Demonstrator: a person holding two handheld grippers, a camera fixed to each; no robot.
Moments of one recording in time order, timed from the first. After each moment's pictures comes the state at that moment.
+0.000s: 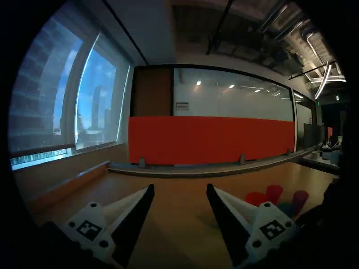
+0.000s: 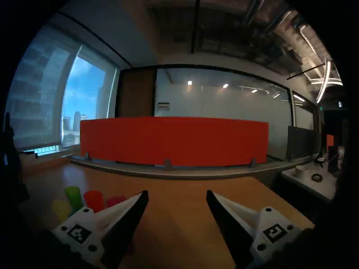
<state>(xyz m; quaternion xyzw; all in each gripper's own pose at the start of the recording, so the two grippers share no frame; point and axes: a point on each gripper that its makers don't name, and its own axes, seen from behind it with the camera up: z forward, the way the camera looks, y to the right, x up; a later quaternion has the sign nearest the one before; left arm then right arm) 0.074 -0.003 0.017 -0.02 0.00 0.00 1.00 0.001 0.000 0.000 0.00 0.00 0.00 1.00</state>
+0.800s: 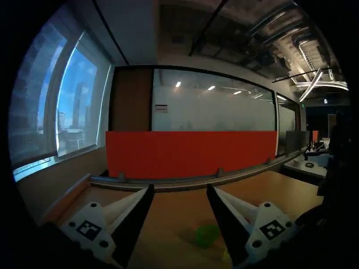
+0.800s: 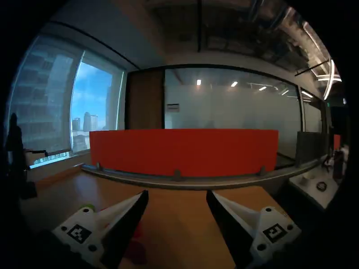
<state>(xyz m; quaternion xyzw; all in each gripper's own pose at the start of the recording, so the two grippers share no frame) 0.173 0.041 0.029 -0.11 0.00 -0.01 0.99 0.069 -0.007 0.003 0.05 -0.01 0.01 1.00</state>
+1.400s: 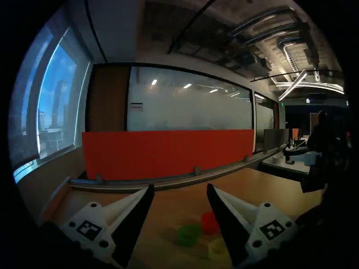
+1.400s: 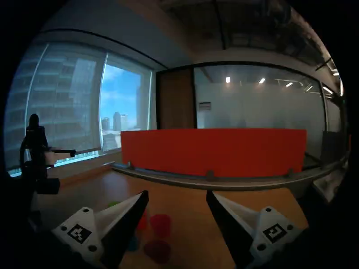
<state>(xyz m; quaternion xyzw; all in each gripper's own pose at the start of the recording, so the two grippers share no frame) 0.181 0.075 0.020 -0.21 -0.01 0.00 0.98 0.078 -0.060 -0.007 0.18 -0.02 0.01 0.98</state>
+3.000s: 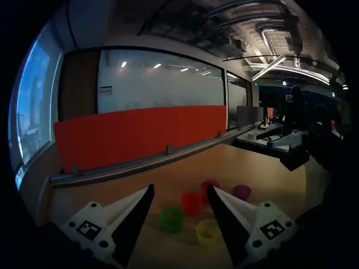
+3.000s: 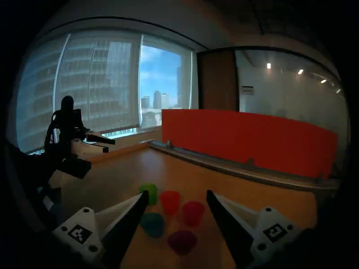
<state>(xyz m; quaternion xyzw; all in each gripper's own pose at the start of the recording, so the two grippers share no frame) 0.136 0.106 0.013 -0.31 -0.08 0.05 0.94 0.050 -0.130 -0.018 0.33 -0.09 -0.04 0.94</state>
